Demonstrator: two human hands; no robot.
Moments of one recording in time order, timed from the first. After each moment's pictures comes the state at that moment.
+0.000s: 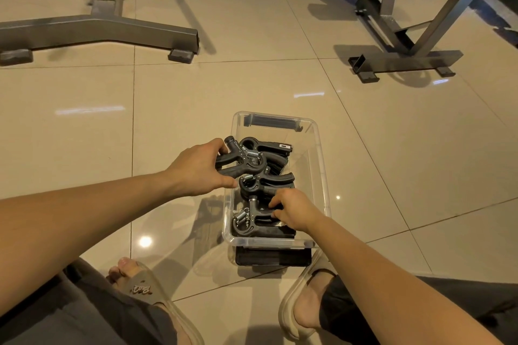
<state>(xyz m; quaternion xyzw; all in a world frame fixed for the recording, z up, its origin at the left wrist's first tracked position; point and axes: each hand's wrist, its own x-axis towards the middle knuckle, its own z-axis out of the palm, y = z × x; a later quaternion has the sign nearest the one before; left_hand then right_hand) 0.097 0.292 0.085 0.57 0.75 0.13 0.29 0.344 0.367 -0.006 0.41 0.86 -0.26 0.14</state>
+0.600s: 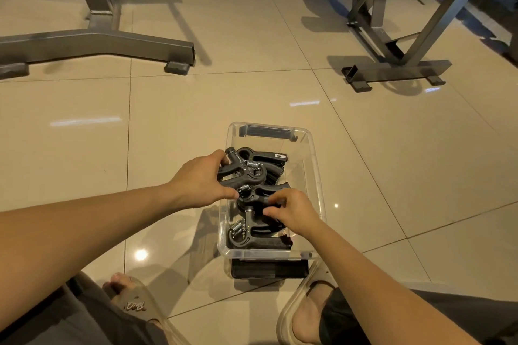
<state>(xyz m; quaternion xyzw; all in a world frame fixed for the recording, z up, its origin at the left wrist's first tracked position) 0.107 0.299 0.083 0.58 0.75 0.12 0.29 0.344 0.365 0.016 0.51 0.76 -0.40 -0.03</state>
